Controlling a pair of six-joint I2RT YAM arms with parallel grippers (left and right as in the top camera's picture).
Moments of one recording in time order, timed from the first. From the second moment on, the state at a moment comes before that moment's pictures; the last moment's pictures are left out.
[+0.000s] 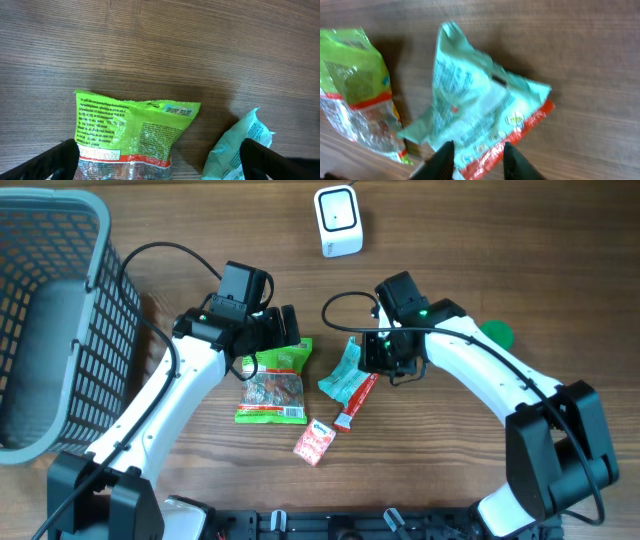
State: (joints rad) left arm -0.33 1.52 1.11 -0.69 0.05 -0.50; right arm 0.43 1.75 1.13 -0.77 -0.32 0.51
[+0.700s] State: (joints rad) left arm -0.33 1.52 1.11 -0.69 0.05 -0.50; right arm 0.67 1.74 0.96 -0.66 -0.24 0.84
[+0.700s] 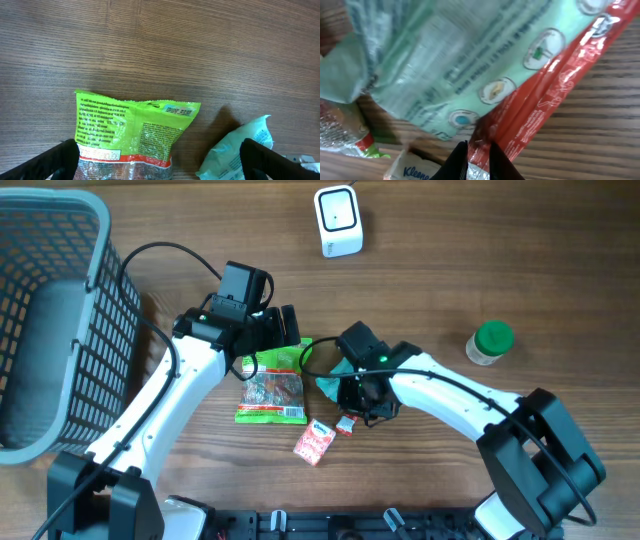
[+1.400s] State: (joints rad) left arm -0.33 1.52 1.11 -0.69 0.05 -0.50; right arm 0.48 1.73 1.09 -1.00 -0.12 0.40
